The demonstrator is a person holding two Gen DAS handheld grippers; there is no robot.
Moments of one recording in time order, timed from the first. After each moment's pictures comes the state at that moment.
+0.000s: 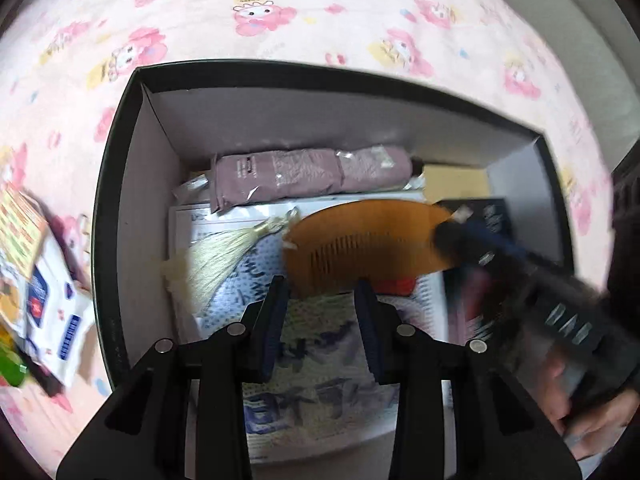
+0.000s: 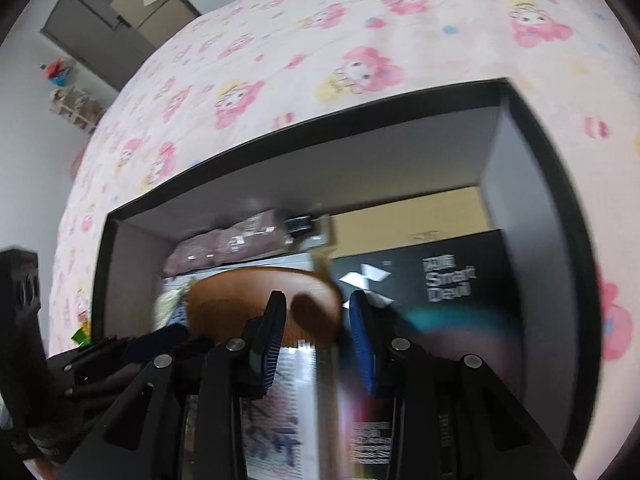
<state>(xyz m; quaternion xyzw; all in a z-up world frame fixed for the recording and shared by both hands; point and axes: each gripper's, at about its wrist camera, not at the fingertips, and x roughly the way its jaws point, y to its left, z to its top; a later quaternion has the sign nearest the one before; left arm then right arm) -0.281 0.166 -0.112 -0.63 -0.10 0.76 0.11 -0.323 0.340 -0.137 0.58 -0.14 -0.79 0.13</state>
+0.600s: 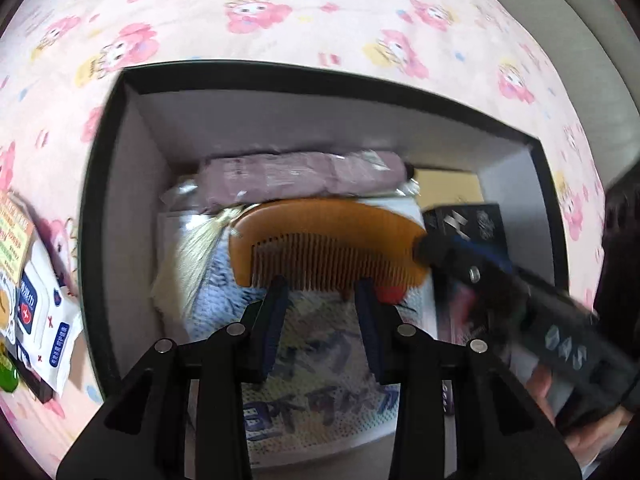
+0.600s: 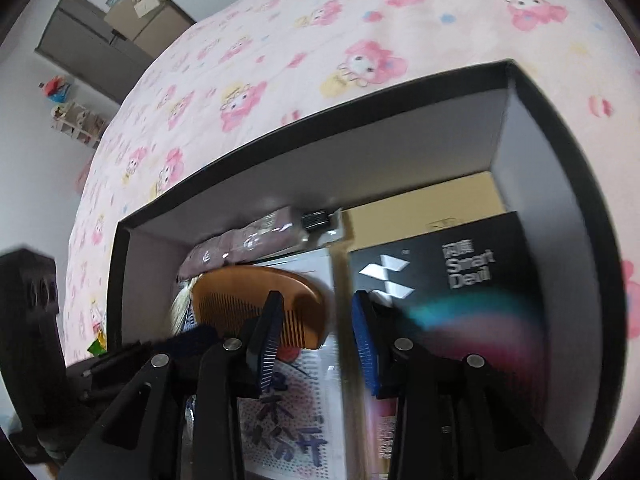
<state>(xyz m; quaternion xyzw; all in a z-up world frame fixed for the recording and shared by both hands) -0.288 0.157 -0.116 -0.63 -0.11 0.76 0.11 -0.323 0.335 -0.138 0.58 -0.18 -0.79 0.13</state>
